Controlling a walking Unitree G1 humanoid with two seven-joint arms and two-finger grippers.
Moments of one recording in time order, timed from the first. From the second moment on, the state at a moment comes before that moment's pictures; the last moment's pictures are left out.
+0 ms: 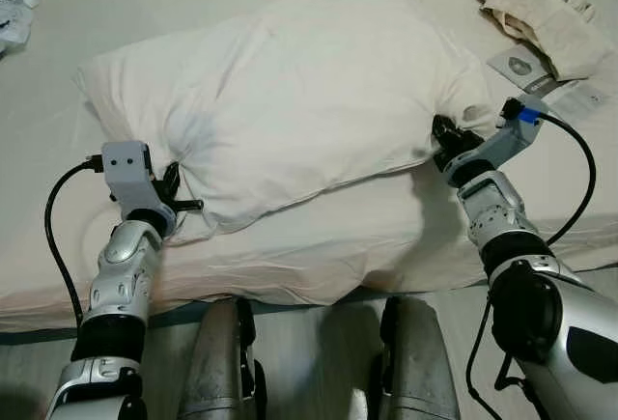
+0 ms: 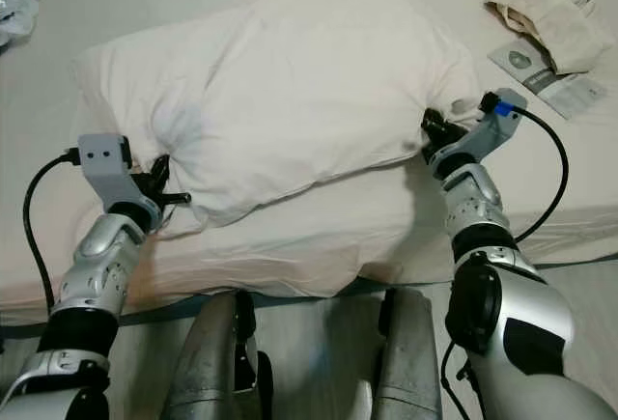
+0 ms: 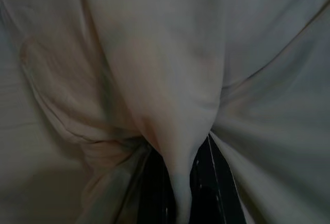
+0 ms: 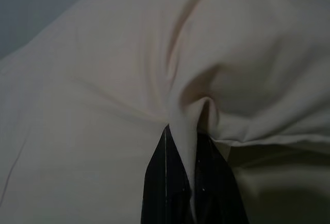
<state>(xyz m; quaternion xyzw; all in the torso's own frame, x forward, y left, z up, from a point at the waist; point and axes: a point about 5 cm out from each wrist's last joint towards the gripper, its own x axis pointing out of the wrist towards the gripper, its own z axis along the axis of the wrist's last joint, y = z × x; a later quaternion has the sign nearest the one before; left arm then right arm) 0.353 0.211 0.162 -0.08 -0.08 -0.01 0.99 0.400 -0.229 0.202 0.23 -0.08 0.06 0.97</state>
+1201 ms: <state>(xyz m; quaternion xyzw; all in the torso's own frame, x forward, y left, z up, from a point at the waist) 0.335 0.167 0.133 -0.07 -0.04 0.01 1.00 0.369 -0.148 0.139 0.08 -0.08 0.14 0.98</state>
